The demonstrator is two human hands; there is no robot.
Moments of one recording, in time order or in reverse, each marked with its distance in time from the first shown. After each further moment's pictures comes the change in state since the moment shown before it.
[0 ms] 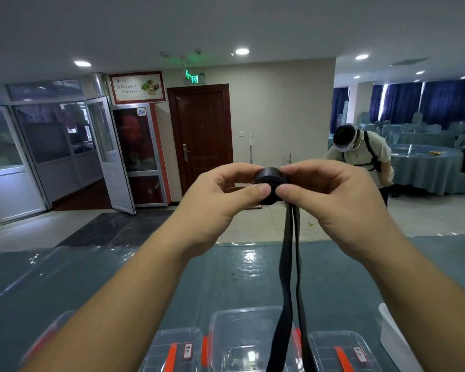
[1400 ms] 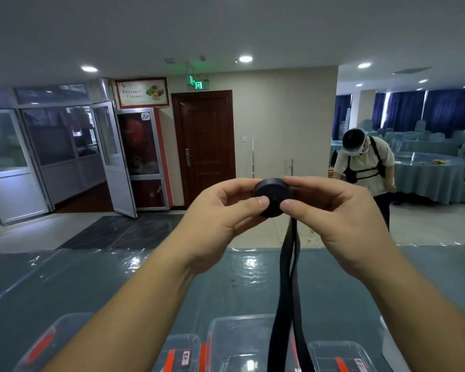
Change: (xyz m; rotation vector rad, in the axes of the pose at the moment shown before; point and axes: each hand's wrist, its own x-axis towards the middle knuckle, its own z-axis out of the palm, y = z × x) left_hand -0.005 -0.006 0.004 -0.203 -0.016 -0.101; right_hand -0.009 0.004 -0.002 0.058 0.045 0.022
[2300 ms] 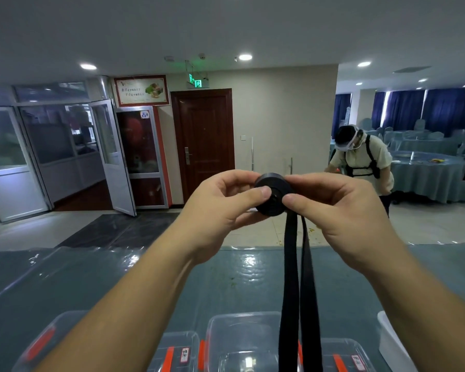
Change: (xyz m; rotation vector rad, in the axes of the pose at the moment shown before) left_hand 0.004 0.009 0.004 0.004 0.059 -0.008; right_hand 0.004 -0.002 -0.005 -0.031 -0.033 0.013
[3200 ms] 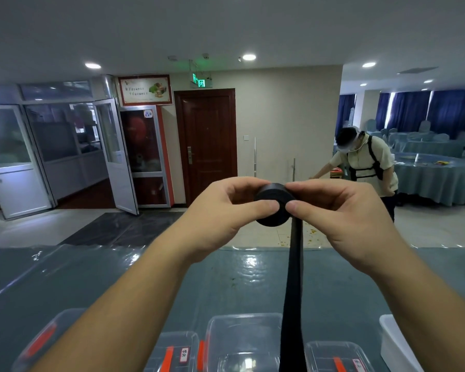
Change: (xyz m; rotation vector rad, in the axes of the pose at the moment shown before) left_hand 0.003 -0.001 -0.003 0.373 -0.075 0.074; right_hand 0.001 -0.002 -0.005 -0.022 -0.074 0.009
